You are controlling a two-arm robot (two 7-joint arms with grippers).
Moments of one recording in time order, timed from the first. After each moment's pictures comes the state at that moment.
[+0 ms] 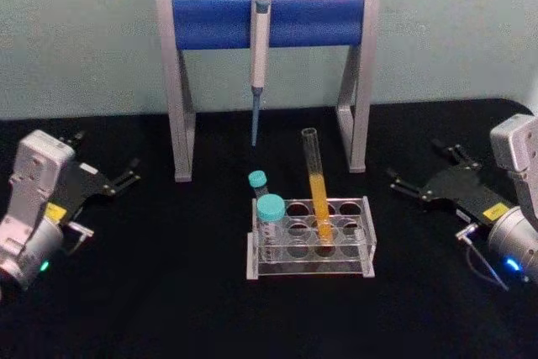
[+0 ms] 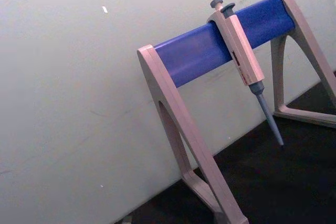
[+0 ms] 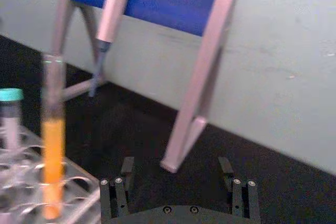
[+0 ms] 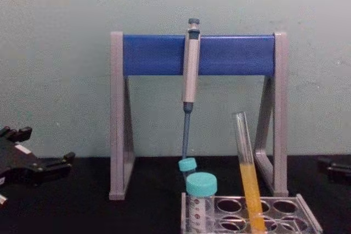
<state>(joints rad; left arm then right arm) -0.20 0.60 0.45 -1.41 -0.25 -0.12 0.03 0.13 0.62 -0.38 -1.54 0.40 -0.02 0.18</state>
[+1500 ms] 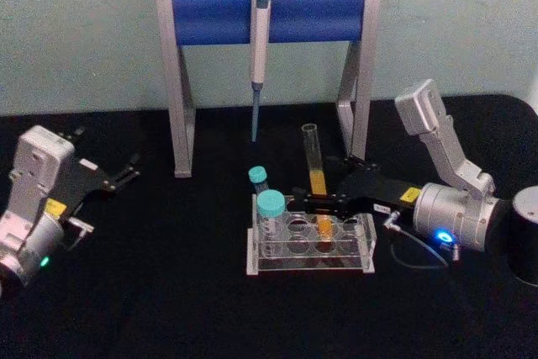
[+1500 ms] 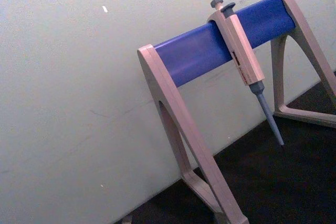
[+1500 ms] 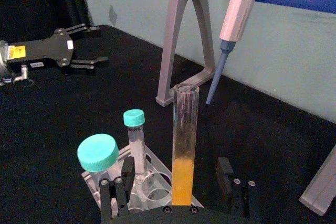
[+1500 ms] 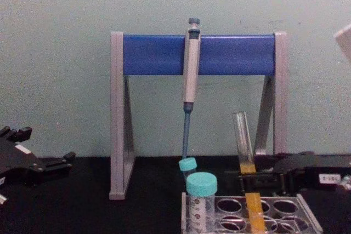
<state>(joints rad) -0.20 0.60 0.45 -1.41 -0.25 -0.12 0.03 0.34 0.52 -0.51 -1.47 0.50 0.27 0.50</state>
